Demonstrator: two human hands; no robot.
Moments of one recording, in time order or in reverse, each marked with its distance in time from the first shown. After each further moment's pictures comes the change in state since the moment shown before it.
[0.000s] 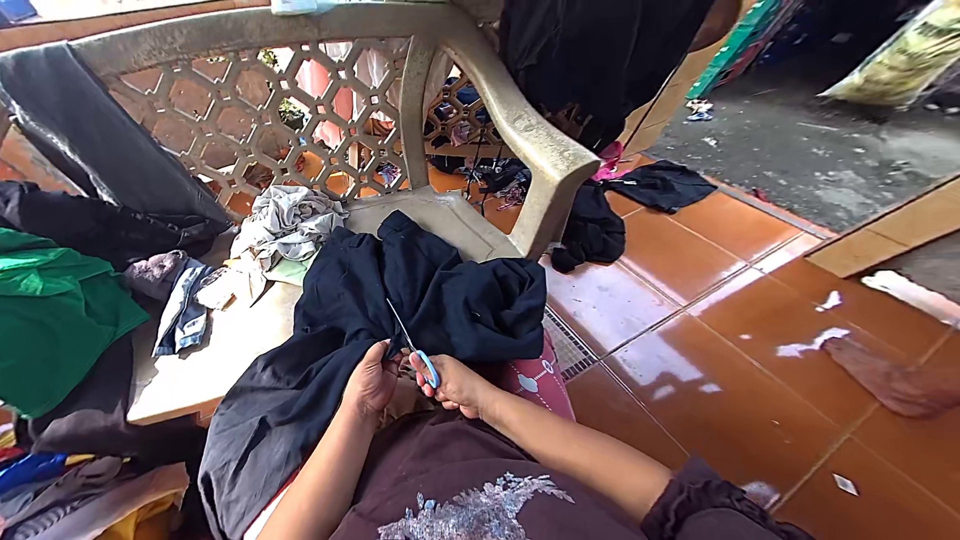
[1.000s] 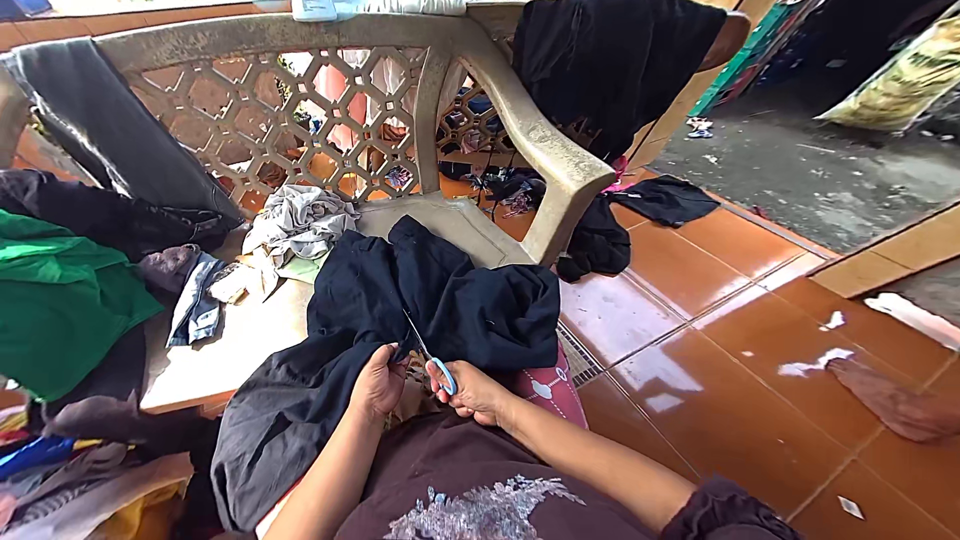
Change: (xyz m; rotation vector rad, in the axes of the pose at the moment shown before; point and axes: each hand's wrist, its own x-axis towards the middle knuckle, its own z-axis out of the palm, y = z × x) left_hand -0.009 0.008 -0.009 -0.070 -0.020 0.010; right_hand -0.003 0.009 0.004 0.036 0.010 0.022
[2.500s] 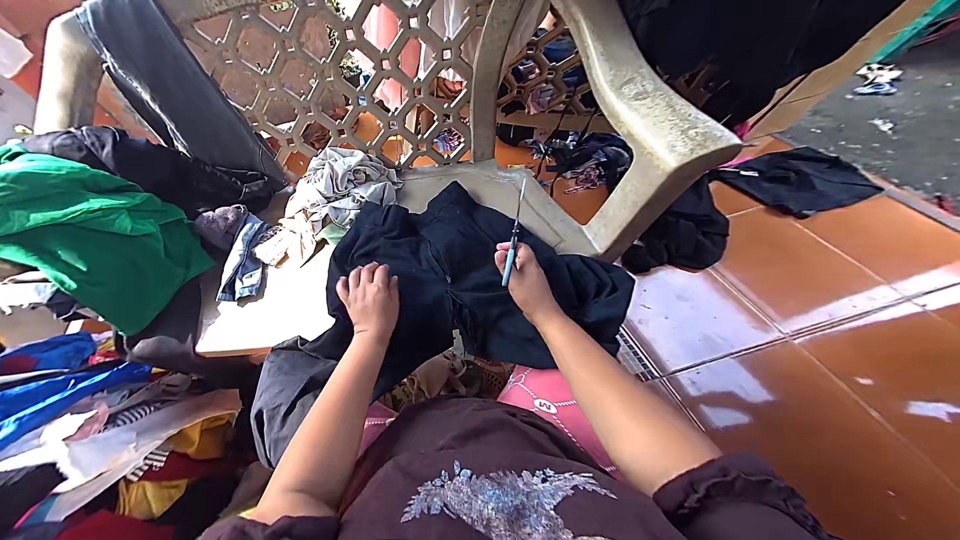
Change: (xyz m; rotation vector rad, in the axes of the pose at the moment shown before) left_hand 0.067 0.057 -0.012 2.042 0.295 0.663; right_hand 0.083 -0.064 -0.084 -0.375 0.583 -0.671
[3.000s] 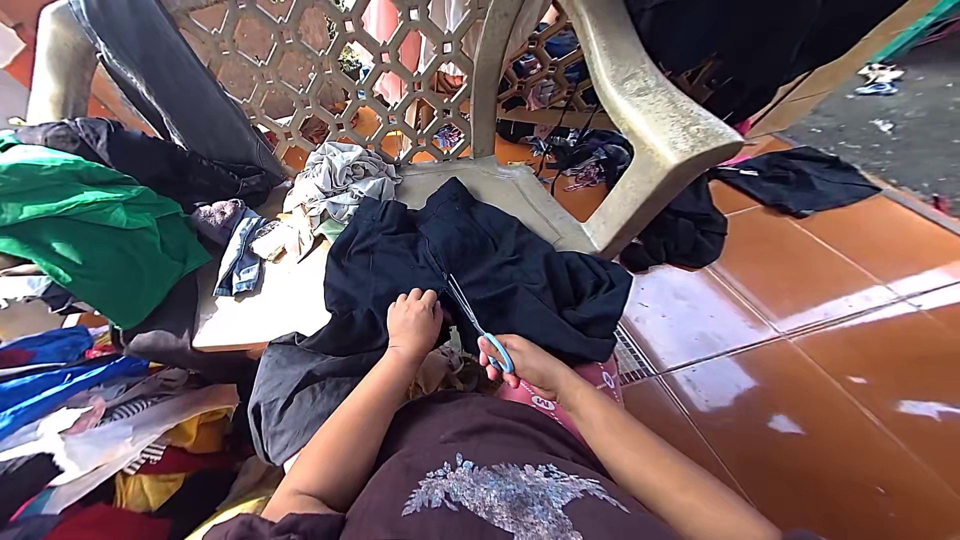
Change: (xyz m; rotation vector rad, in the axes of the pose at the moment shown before) left_hand -0.028 0.057 0.002 -0.022 -0.457 0.061; right_hand -0.098 -0.018 -0.016 0.184 -0.695 0.542
